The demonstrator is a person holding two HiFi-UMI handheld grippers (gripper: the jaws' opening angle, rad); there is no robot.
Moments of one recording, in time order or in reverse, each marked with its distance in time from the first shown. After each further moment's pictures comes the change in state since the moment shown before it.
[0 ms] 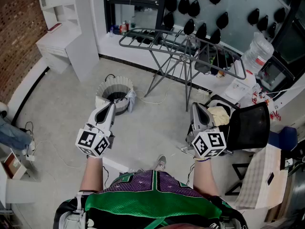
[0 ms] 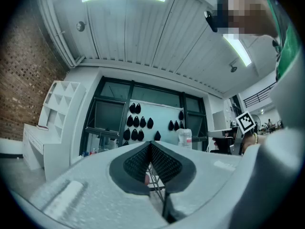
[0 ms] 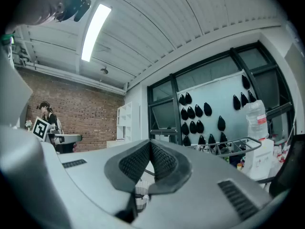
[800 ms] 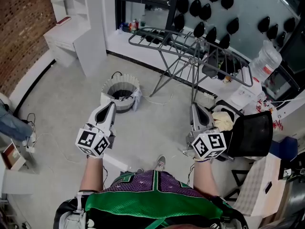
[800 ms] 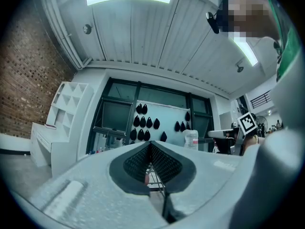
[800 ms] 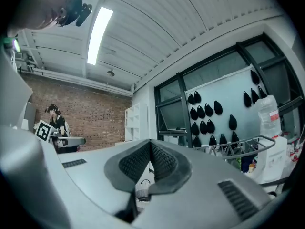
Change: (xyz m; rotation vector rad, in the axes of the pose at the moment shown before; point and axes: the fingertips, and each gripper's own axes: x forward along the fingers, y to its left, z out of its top) left arm -0.018 0.033 0.000 -0.028 -0.002 0.066; right arm 0.032 0.036 0.000 0.011 -0.012 0.093
